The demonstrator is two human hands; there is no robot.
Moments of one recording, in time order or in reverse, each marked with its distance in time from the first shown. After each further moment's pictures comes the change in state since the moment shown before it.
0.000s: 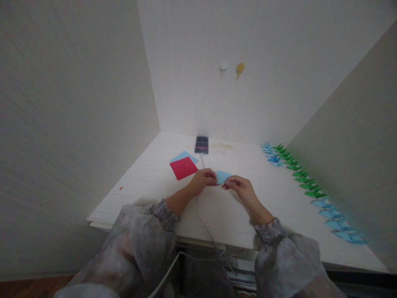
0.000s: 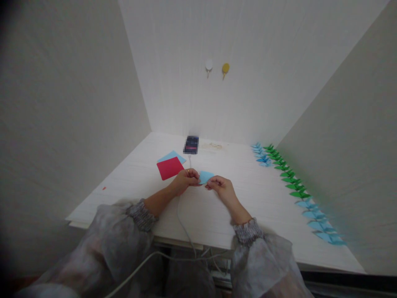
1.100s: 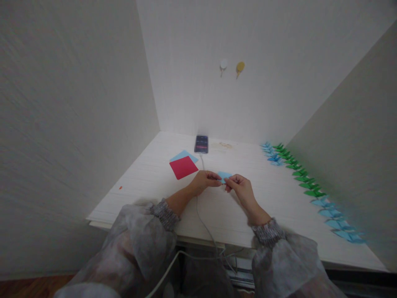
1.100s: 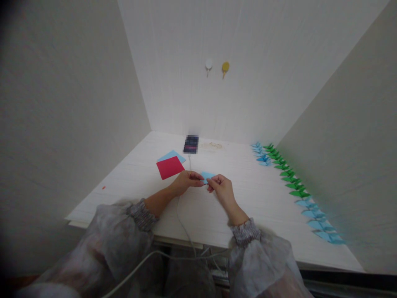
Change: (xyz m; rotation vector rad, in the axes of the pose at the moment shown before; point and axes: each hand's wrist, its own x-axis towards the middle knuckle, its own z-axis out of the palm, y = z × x) left_hand -0.001 0.001 0.007 0.199 -0.003 -0.031; right_hand -0.001 -0.003 0.008 0.003 0.161 0.042
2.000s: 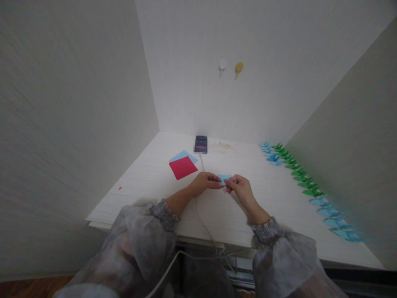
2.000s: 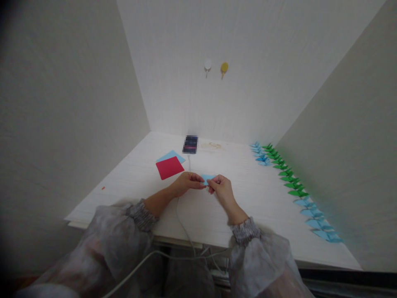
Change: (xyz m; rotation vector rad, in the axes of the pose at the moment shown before) left_hand -0.002 -0.001 -0.001 -0.079 -0.127 -0.097; right_hand 0.001 0.003 0.001 0.050 0.030 0.058
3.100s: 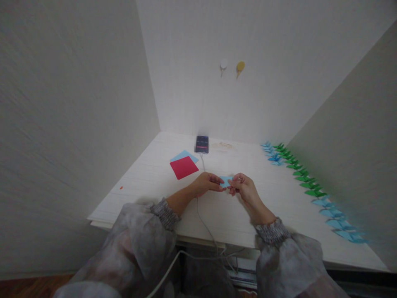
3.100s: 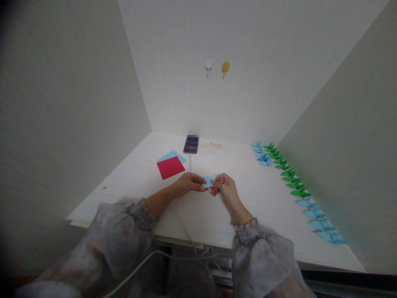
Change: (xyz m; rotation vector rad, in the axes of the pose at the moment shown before) left_hand -0.003 -0.002 -0.002 -0.089 -0.083 -0.050; right_hand 0.000 0.001 -0.007 0.188 -0.075 0.116
